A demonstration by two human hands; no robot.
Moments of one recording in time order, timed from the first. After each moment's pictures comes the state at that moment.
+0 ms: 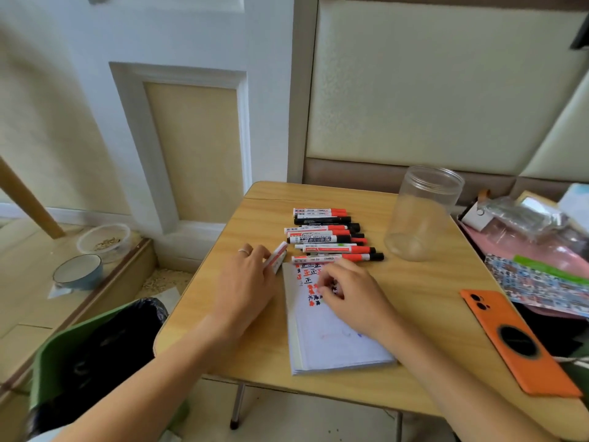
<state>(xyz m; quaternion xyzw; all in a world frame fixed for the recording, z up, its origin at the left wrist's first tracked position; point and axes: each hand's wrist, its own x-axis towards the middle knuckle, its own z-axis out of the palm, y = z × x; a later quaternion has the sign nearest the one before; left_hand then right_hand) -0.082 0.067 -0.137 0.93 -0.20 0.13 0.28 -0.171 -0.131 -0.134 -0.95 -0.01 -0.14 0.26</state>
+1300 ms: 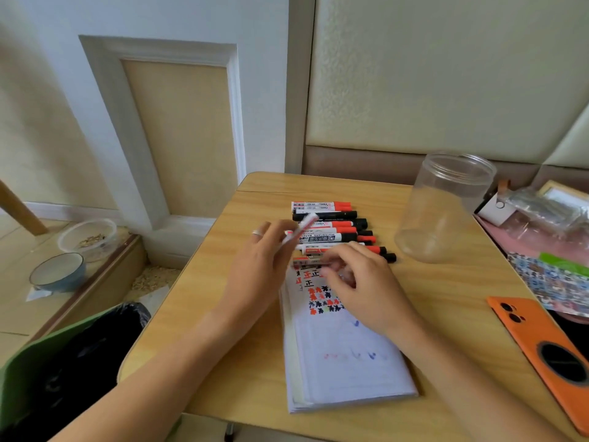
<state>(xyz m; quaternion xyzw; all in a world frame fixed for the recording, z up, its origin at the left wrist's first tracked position) -0.056 0.036 -0.138 0.82 -0.35 0.19 0.41 -0.144 -0.146 -0.134 -0.93 -0.04 -0.23 0.30</state>
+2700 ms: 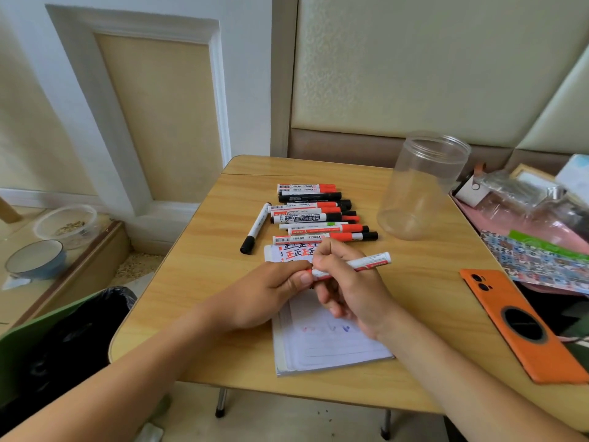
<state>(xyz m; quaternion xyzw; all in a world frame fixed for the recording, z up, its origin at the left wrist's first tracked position) -0.096 0.049 -0.140 0.74 -0.49 -0.17 0.43 -0.186 -0.118 -0.123 -0.71 0.07 -0.04 0.70</state>
